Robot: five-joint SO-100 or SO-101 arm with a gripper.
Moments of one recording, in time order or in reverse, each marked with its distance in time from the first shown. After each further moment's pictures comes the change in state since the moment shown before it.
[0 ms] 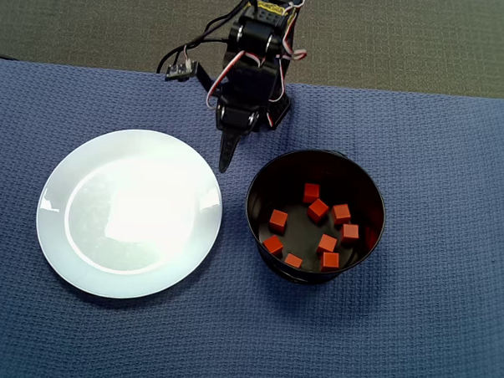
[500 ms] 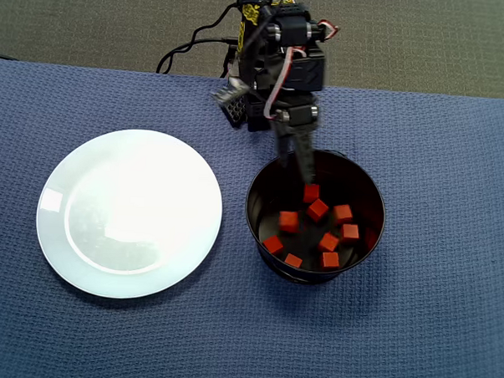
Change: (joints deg) arm -26.0 -10.8 -20.3 1.3 3.1
